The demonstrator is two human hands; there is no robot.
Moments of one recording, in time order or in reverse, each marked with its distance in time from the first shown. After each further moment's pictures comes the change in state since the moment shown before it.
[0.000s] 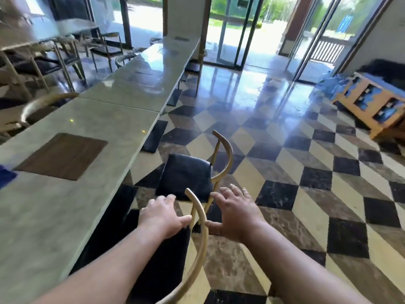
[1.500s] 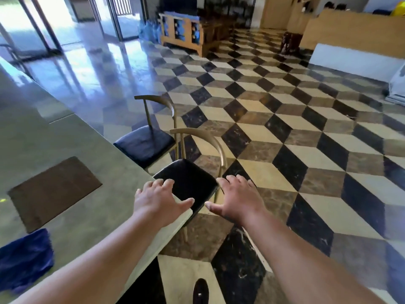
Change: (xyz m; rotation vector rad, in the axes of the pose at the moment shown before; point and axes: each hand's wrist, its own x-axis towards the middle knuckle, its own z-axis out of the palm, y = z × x) left_hand -0.105 -0.516 -0.131 0.345 -0.021 0.974; right_hand -0.110 -0.686 0.015 0.308 0.027 1.106
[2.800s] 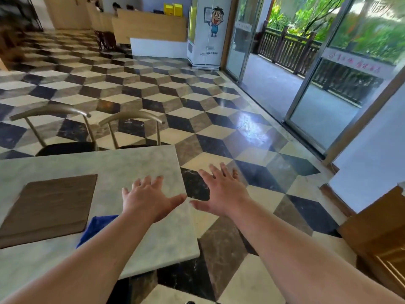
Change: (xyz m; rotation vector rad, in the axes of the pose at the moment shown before) left_hand -0.182 -0.510 -0.070 0.085 -0.170 0.905; right_hand -0.277 -0.635 0.095 -0.036 0.151 0.786
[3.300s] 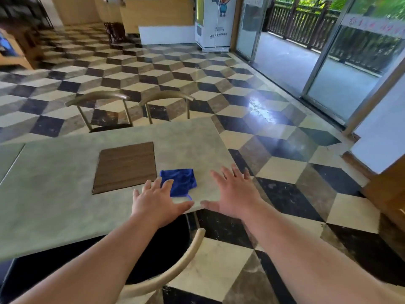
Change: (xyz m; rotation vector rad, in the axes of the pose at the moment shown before) left_hand -0.190 -0.246 0.041 0.052 -0.055 0.078; right_hand -0.148 -0.267 0.045 0.062 -0.056 0.050
